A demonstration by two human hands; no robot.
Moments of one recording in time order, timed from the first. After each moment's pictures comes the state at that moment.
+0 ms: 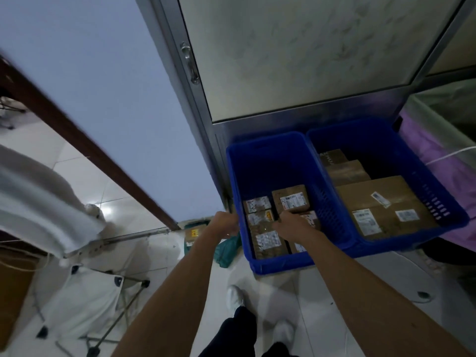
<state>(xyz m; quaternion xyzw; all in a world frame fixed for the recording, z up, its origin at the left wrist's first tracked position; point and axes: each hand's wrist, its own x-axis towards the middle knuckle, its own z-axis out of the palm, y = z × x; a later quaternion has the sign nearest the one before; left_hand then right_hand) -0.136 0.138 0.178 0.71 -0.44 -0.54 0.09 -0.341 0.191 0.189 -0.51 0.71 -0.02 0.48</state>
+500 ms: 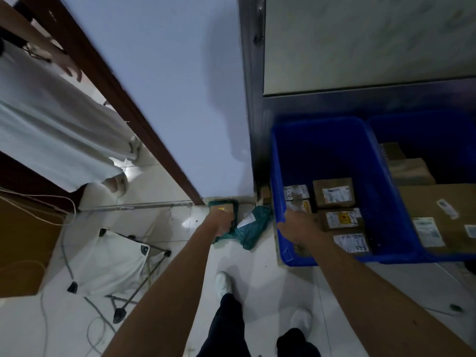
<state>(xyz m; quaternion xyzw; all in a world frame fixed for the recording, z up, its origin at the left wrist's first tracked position) 0.029 0.112 0.143 0.74 -0.41 -0.52 0.05 -0.196 0.140 0.137 -0.61 0.69 0.08 0.37</state>
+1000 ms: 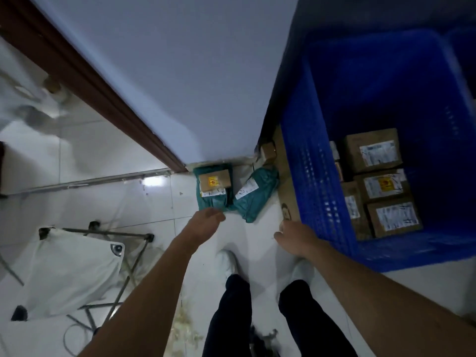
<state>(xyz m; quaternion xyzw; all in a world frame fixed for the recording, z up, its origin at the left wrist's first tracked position) 0.159 0.046 -0.059 0.69 -0.42 -0.59 -0.01 -0.079 0.100 -0.100 -0.51 0.70 0.20 0.46</state>
